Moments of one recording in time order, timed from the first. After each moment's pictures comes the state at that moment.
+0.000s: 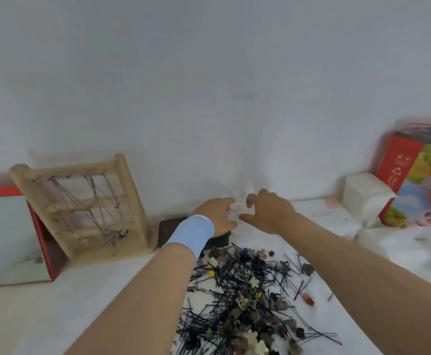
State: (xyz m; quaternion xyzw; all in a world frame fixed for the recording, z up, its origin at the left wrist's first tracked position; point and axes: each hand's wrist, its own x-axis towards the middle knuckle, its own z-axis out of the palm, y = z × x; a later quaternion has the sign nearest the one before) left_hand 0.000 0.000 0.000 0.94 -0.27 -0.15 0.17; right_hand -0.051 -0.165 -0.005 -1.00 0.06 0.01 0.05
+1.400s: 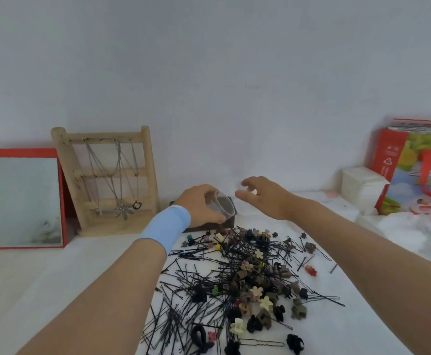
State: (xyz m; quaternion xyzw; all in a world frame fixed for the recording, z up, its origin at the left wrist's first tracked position) left_hand -0.056 0.079 -0.025 0.92 -0.25 -0.02 0.30; right_hand -0.112 -0.126 -0.012 -0.96 -0.04 -0.09 0.26
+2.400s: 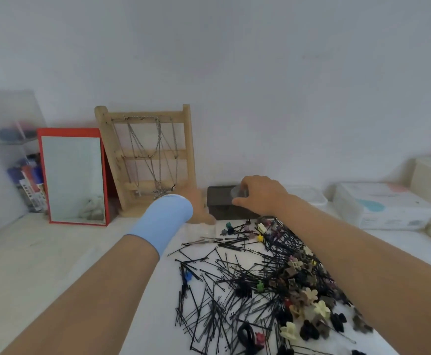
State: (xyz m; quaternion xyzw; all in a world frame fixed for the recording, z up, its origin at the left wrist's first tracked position) left_hand -0.042 0.158 -0.025 0.99 -0.12 -0.09 -0.02; right_hand -0.036 -0.038 -0.055 -0.99 -0.05 -0.07 0.09
